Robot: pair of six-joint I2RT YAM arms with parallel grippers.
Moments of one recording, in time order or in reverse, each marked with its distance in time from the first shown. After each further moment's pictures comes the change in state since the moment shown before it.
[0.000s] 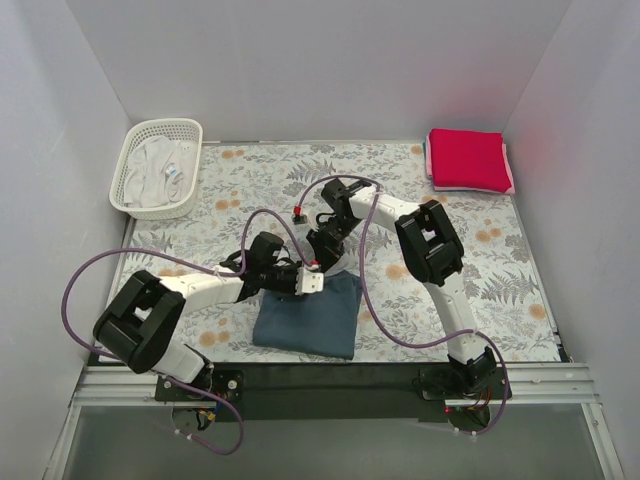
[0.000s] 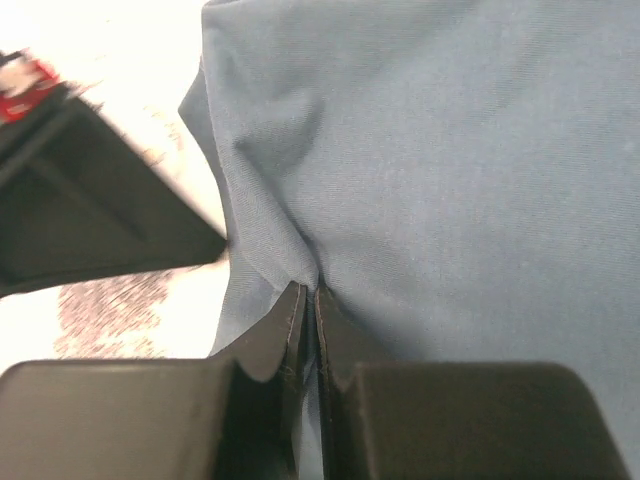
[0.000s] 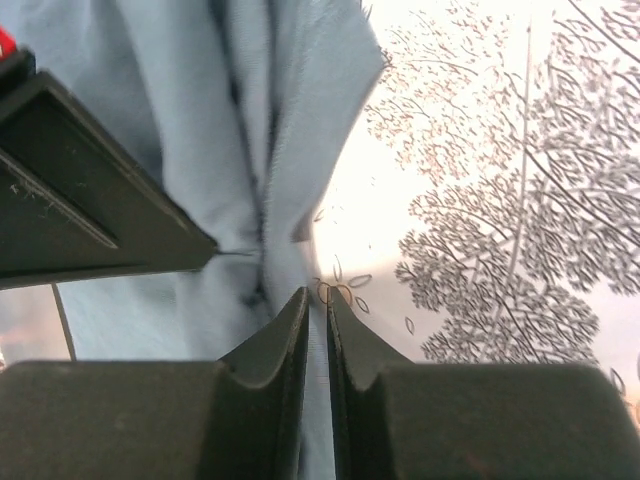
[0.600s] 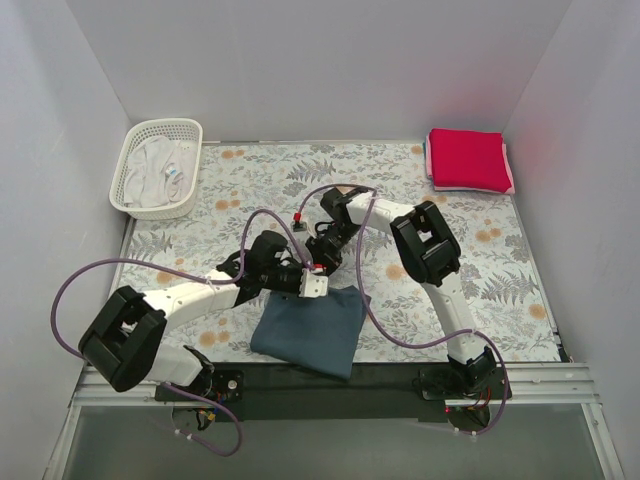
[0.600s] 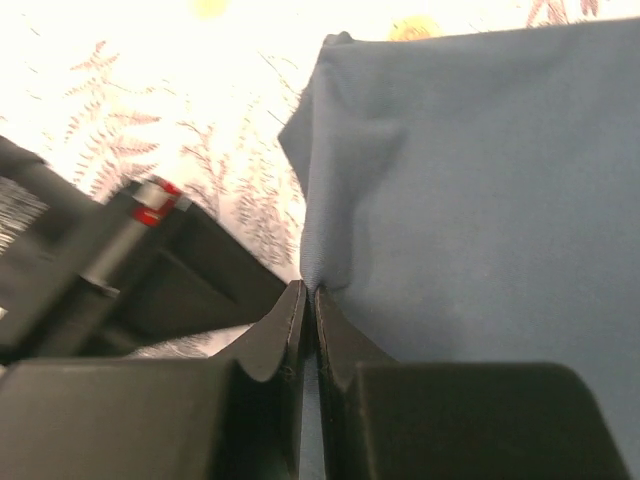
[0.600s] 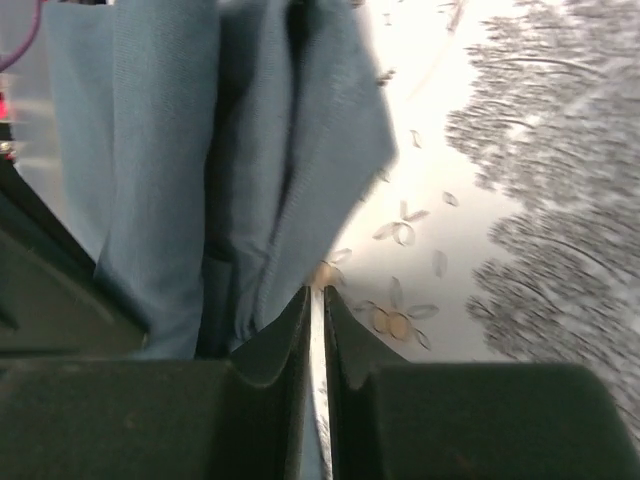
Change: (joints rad) left arm -0.087 -0.121 0.011 -0.050 -0.008 0.001; right arm 0.007 0.016 -0.044 -0.008 -0.111 -0.034
